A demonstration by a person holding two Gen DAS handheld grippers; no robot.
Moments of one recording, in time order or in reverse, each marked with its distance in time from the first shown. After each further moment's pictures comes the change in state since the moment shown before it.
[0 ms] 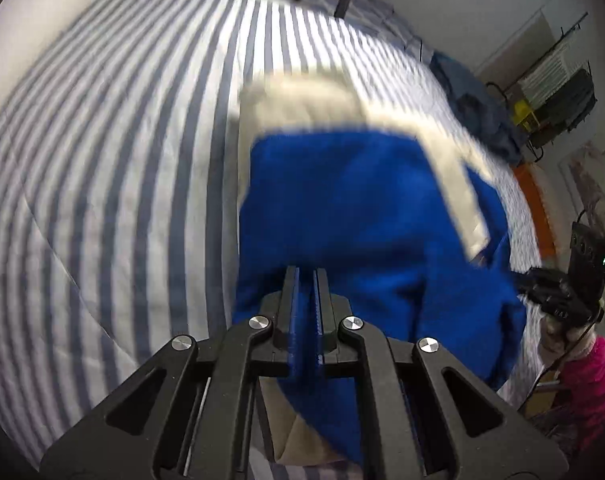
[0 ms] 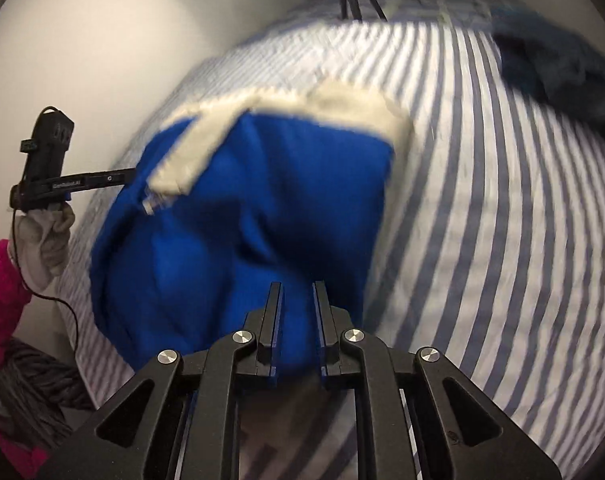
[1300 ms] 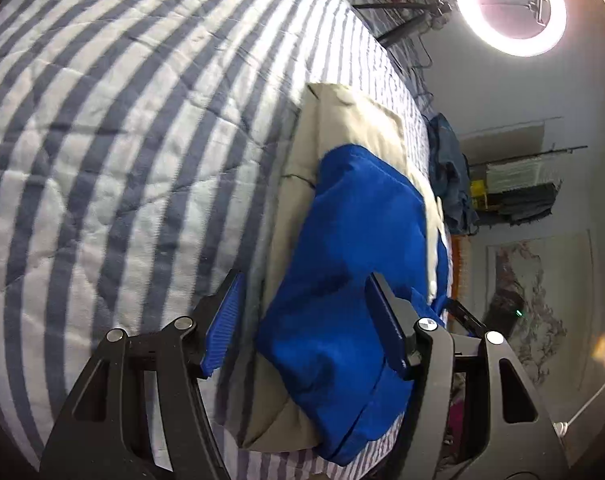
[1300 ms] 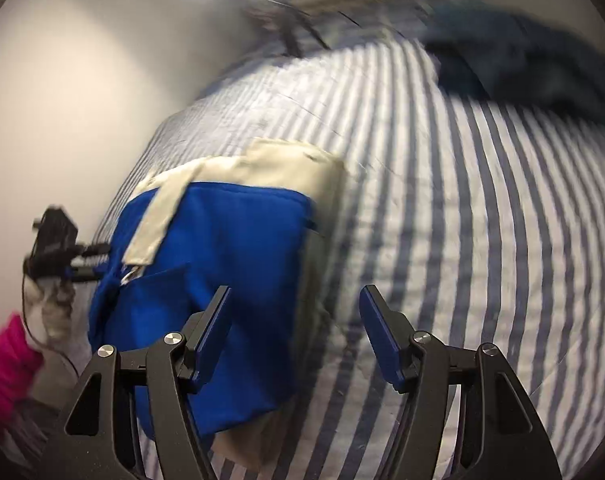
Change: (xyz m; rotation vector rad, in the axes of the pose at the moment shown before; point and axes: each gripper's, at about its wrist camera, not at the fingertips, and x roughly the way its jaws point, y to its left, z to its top) left arm -0.005 0.089 0.005 -0.411 0.064 -0.348; right arm -0.018 -0.051 0.026 0.234 -0.116 0.025
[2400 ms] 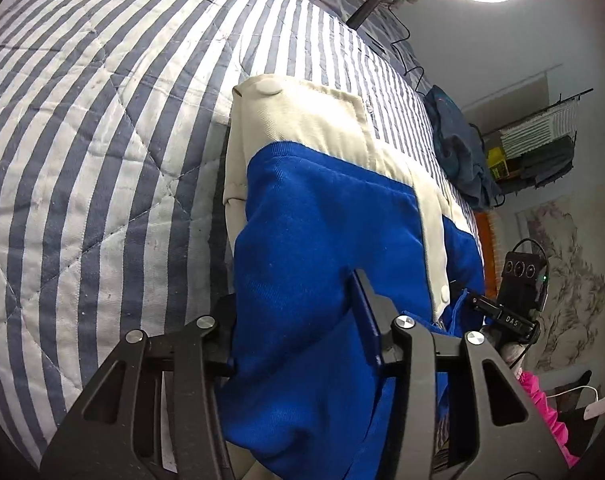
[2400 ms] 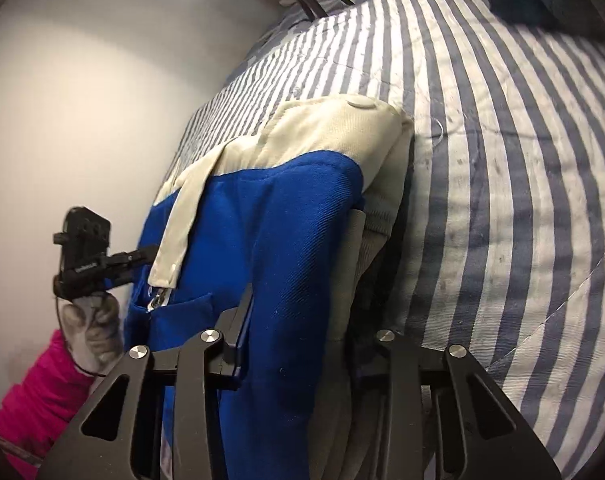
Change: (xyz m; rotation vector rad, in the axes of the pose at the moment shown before) left arm 0.049 -0.067 0.010 0.177 -0.027 0.113; right arm 0.051 0.031 -0.009 0.020 0.054 0.182
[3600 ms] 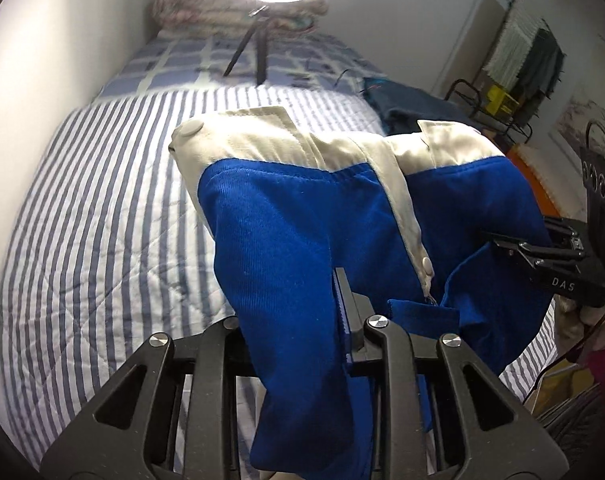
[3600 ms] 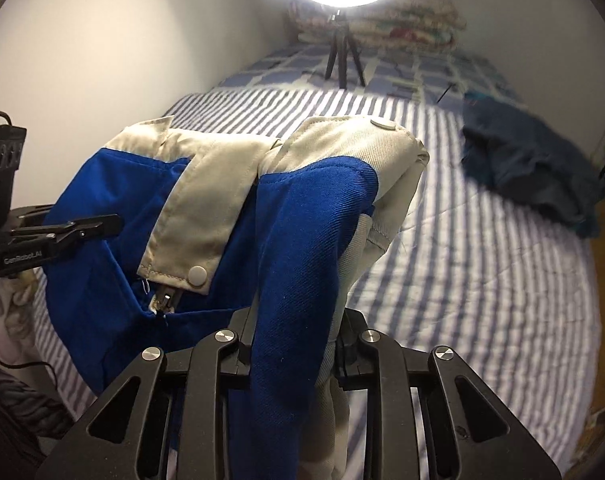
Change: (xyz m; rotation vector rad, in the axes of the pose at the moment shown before) left arm -0.039 -0.160 -0.073 0.481 -0.203 0.254; right arm -0.061 0.137 -0.023 -0.367 -0.120 -0.458
